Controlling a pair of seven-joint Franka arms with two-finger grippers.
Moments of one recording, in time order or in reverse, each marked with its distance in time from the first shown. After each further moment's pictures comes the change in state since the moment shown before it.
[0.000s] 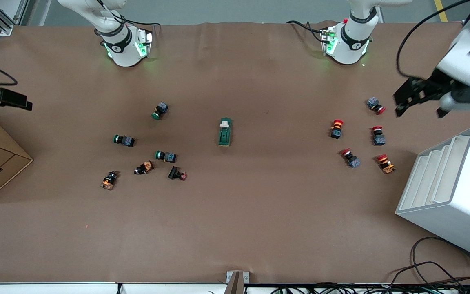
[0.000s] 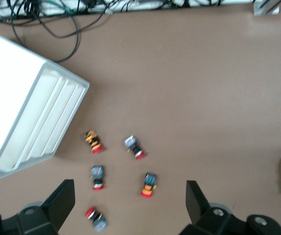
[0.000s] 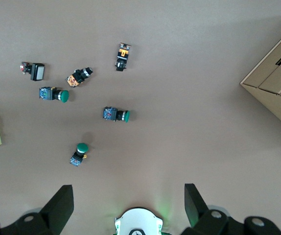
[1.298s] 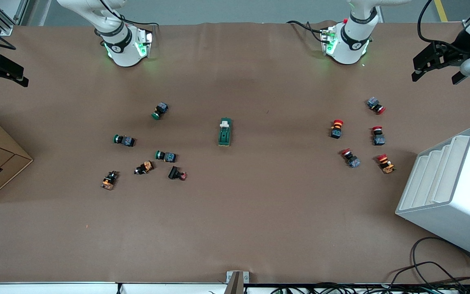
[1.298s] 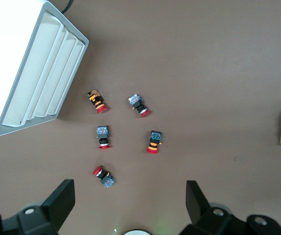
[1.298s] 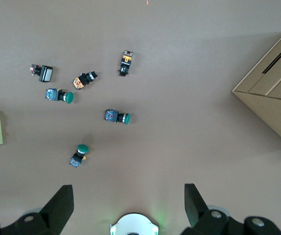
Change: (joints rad) left arm 0.051 -0.121 0.021 -0.102 -0.063 -0.123 0.092; right arm 0.043 -0.166 -0.012 -0.121 -0.024 0.062 -0.002
